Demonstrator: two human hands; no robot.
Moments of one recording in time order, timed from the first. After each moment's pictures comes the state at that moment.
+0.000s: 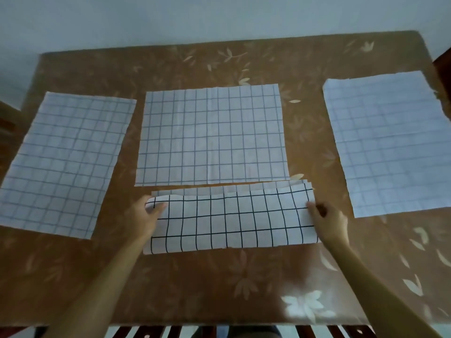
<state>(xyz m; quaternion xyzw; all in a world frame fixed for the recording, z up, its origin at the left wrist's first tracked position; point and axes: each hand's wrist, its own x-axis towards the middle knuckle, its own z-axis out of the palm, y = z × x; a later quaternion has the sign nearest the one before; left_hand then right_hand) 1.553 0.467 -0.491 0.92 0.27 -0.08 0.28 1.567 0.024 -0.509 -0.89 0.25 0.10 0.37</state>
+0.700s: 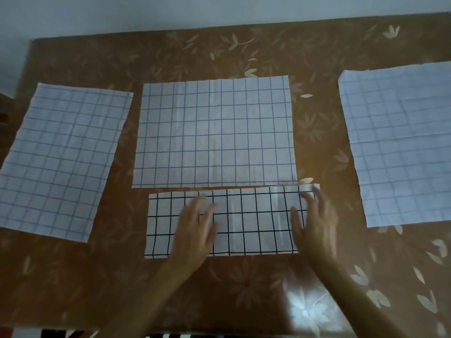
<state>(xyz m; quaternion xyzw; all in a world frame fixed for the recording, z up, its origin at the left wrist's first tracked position) 1.533 0.366 -0.510 0.98 -0.08 0.00 0.19 1.568 0.082 -0.496 -0.97 0.04 -0.05 0.25</state>
